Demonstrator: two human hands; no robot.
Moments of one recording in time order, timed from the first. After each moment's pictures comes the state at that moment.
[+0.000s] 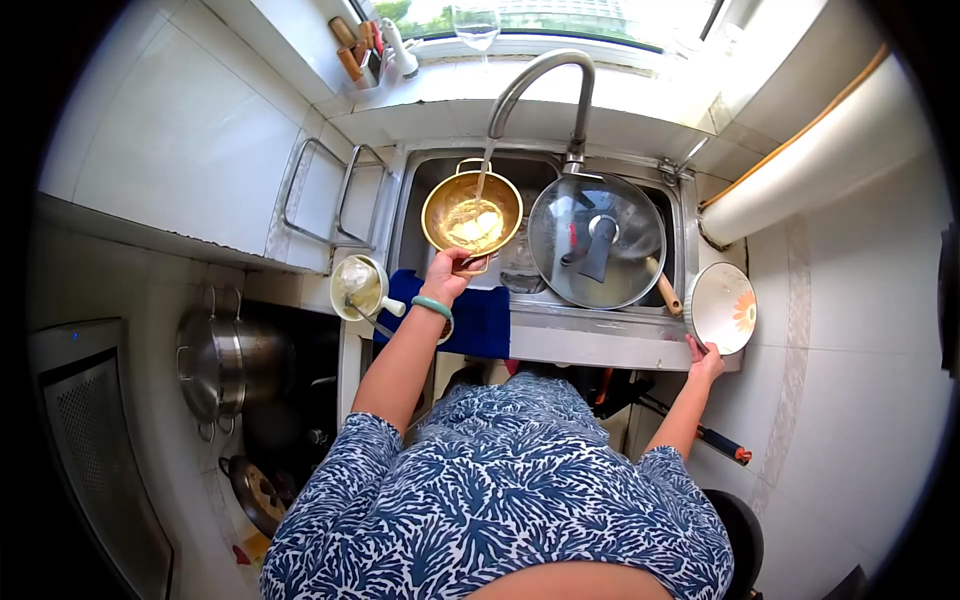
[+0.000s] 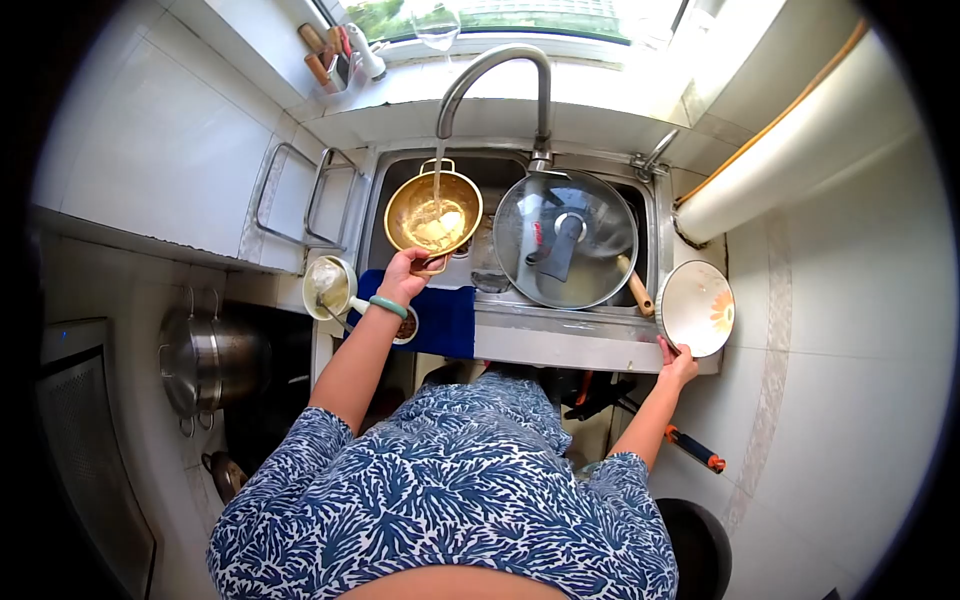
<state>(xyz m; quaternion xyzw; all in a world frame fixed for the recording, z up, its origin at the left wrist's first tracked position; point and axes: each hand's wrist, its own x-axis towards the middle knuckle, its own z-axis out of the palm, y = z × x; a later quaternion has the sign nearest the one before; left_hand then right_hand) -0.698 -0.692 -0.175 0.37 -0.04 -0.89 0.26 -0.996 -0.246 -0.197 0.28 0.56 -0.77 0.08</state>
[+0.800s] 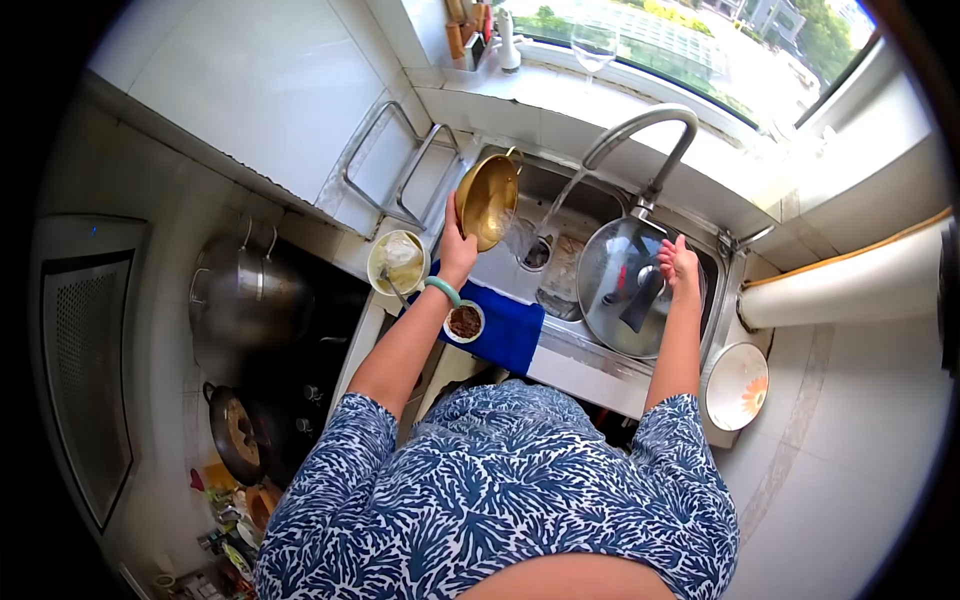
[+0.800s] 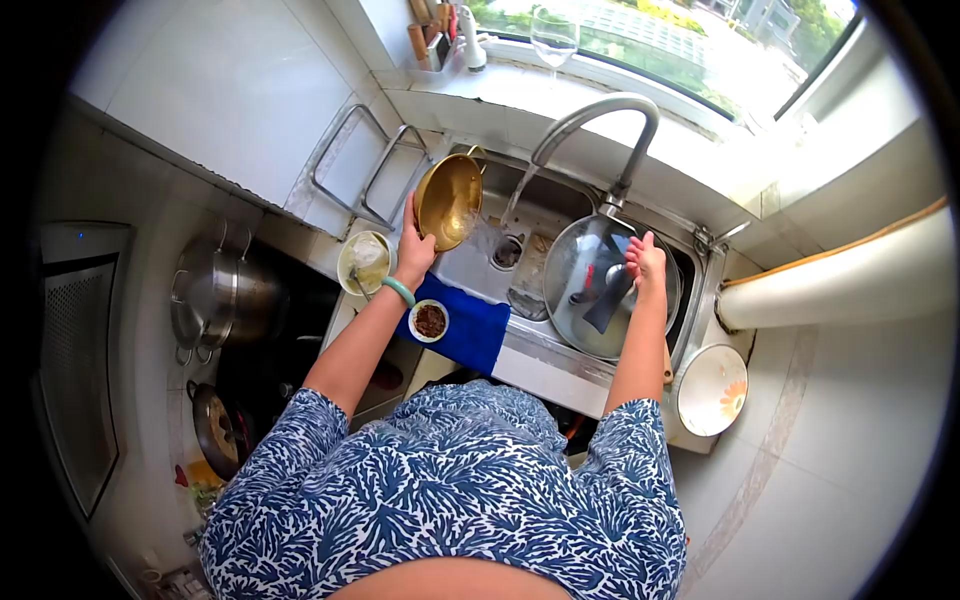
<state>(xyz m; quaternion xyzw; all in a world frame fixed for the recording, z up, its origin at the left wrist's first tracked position) -0.668 -0.719 -0.127 0.46 -0.64 -0.46 0.41 -1.064 -0.566 -0.172 0.04 0.62 -0.61 0.49</state>
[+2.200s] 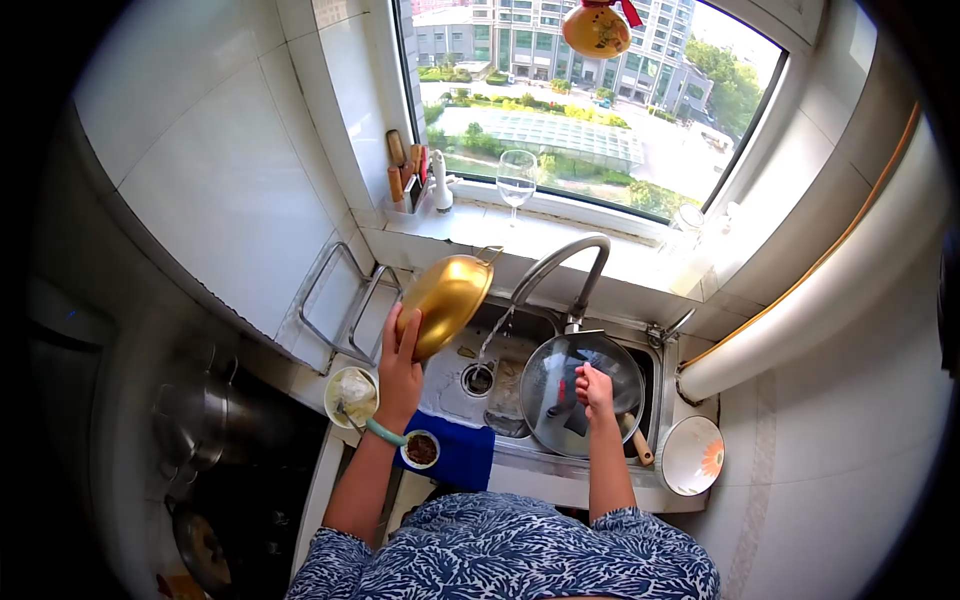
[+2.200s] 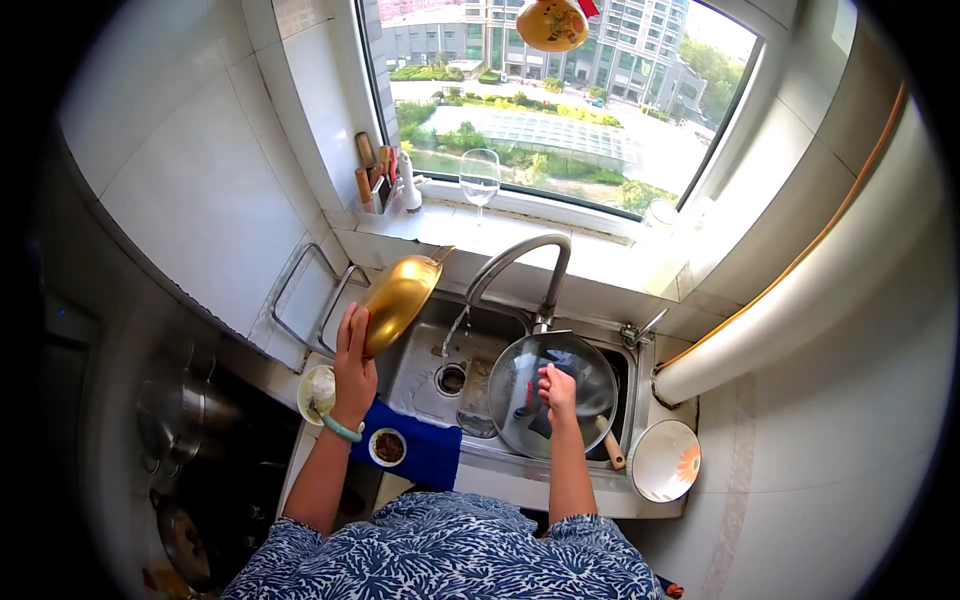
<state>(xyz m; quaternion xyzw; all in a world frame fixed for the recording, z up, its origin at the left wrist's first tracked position) -0.668 -0.692 0.010 0.34 -0.82 -0.17 0.42 -0.970 -0.536 -0.133 -0.05 0.59 -0.65 0.48</state>
